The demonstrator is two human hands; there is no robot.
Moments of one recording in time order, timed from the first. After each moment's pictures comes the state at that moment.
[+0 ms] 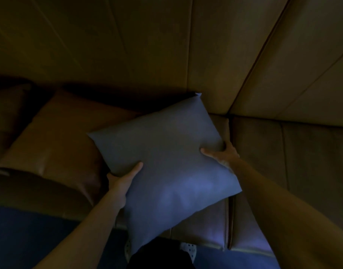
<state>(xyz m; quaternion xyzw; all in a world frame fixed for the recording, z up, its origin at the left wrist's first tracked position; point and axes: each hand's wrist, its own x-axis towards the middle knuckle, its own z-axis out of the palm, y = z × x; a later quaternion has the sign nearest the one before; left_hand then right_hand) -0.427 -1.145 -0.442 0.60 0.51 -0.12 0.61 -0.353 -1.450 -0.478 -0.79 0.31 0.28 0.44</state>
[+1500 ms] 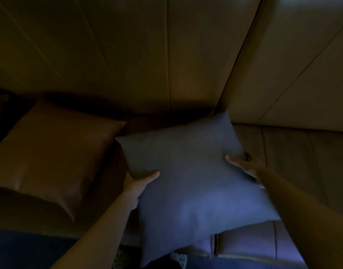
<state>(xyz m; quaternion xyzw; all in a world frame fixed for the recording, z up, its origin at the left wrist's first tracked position) -0.410 -1.224 -0.445 0.60 0.40 -0.20 0.66 -0.380 -1.558 -0.439 -0.71 0.37 0.23 0.55</state>
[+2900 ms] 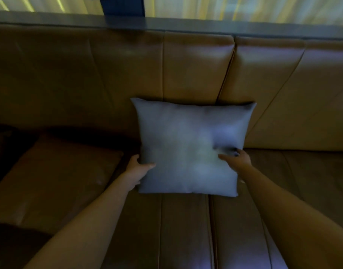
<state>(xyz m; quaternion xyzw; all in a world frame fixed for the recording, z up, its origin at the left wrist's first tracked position) -0.322 -1.217 -0.355 0.74 0.25 -0.27 0.57 -0.343 -1.520 -0.357 -0.75 0.38 0.06 0.55</state>
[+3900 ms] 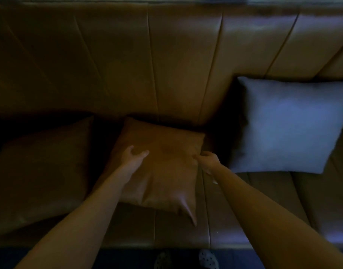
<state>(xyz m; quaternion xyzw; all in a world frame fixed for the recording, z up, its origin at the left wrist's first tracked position) -0.302 -0.827 -0.372 0.79 0.27 -0.22 0.51 -0.341 -1.055 -0.381 -0.73 0.35 0.20 0.56</state>
